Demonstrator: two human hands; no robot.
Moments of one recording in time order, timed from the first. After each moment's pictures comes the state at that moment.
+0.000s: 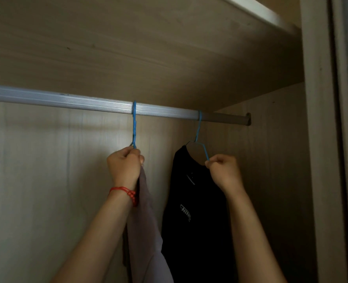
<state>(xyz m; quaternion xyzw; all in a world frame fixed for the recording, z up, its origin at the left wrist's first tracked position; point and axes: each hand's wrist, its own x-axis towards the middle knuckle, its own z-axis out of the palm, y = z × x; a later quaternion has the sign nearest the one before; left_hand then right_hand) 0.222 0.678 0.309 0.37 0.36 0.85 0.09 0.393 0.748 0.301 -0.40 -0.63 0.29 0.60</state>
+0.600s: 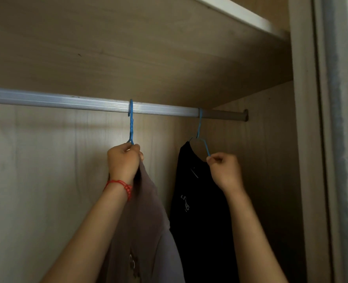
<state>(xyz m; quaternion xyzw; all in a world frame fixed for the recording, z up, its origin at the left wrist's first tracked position) 0.219 0.638 0.310 0.40 0.45 0.79 0.07 0.398 0.721 0.290 -0.39 -0.64 0.27 0.60</state>
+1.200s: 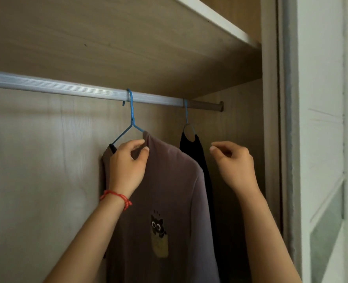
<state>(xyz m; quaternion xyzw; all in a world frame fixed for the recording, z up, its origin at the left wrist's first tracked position) 0.218 0.582 0.269 0.54 0.50 0.67 -0.06 0.425 0.590 0.265 -0.41 -0.64 0.12 0.64</state>
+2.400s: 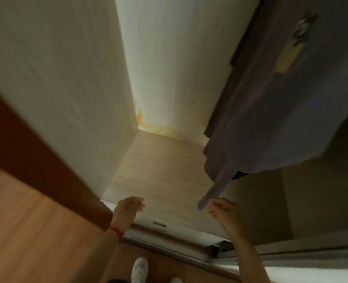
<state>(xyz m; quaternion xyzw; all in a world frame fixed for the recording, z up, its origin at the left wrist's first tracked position) 0.259 0.298 -0.212 -0.05 0.74 0.60 0.31 0.405 0.534 -0.187 -0.44 -0.70 0.56 0.01</state>
